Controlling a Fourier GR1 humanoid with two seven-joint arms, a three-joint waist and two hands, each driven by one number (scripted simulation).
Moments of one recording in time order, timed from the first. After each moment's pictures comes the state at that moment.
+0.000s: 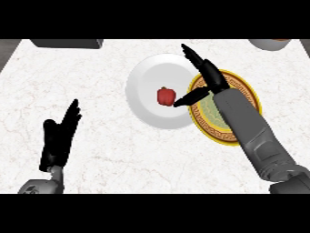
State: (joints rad) left arm -0.05 0.13 -0.05 -1.45 -0.06 0.16 0.21; right arm -1.02 -0.09 -0.13 -0.22 0.29 0.07 -0.60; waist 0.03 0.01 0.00
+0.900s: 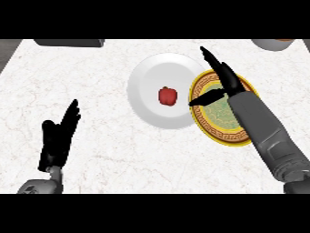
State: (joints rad) left arm -0.05 0.12 -0.03 -1.44 -0.07 0.14 0.19; right arm -1.00 -0.17 -0.15 -0.15 0.32 -0.02 -0.63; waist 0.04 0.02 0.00
